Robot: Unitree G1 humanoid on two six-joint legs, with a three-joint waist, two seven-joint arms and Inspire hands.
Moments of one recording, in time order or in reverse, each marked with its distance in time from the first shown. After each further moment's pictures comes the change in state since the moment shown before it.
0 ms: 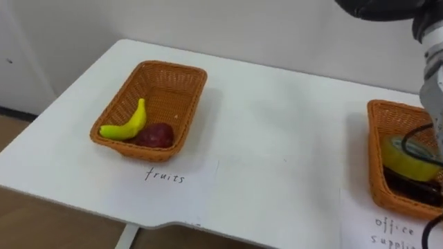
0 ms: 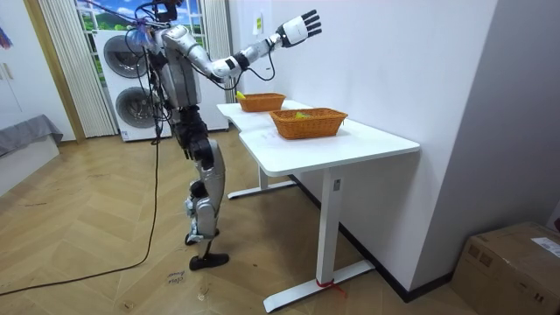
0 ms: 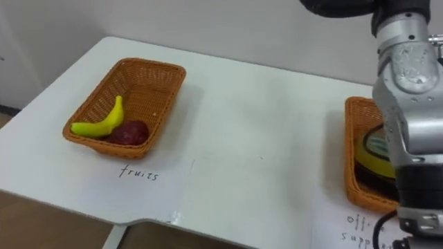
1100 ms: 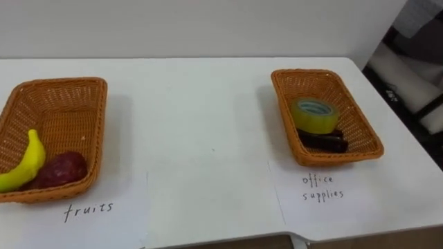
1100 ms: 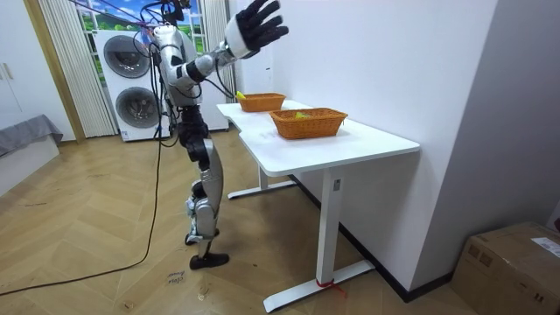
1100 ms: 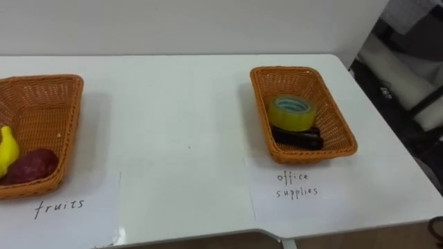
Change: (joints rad) left arm 0.025 -0.005 0.053 0.014 -0.047 -0.048 0.116; right arm 0.466 -0.019 -0.522 0.053 0.223 -0.094 -0.508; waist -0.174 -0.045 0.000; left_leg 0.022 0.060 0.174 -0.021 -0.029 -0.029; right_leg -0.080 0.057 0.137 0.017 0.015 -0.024
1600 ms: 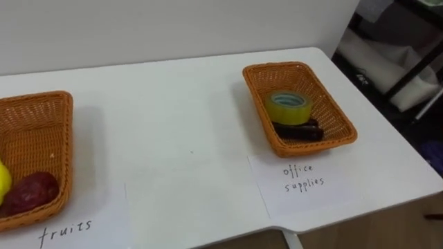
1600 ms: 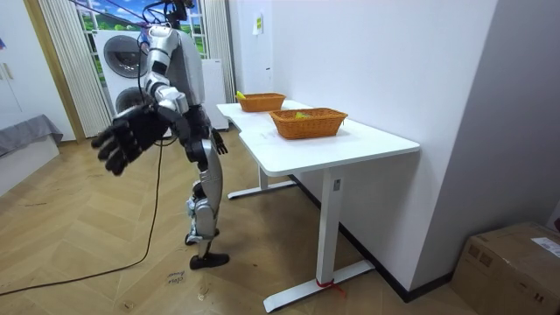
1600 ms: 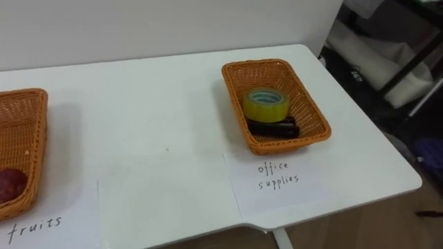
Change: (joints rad) left arm -0.002 -0.004 0.062 -0.039 0.000 -0.004 0.029; right arm 0.223 0.114 -0.096 0.360 0.099 -0.061 -0.177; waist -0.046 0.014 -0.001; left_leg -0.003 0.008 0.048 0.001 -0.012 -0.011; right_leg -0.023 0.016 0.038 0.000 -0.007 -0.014
